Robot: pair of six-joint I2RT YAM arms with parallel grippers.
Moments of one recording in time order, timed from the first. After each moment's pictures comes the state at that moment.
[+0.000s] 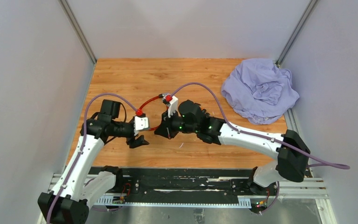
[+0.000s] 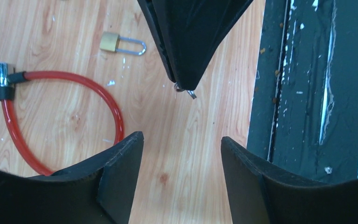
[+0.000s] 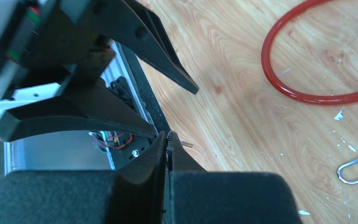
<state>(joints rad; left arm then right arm) -0.18 0.91 0.86 -1.01 0.86 1.05 1.07 1.49 1.07 0.03 -0.24 0.44</state>
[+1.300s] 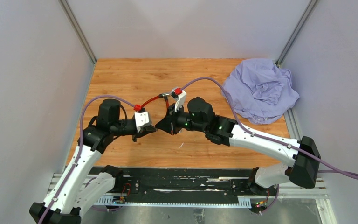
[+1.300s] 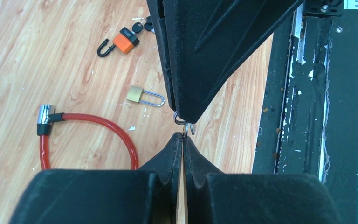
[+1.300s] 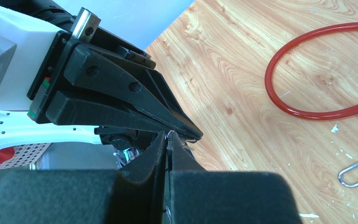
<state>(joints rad) -0.33 0.77 0.84 -0.67 0.85 0.64 1.08 1.35 1.11 0.00 -0.17 0.52</state>
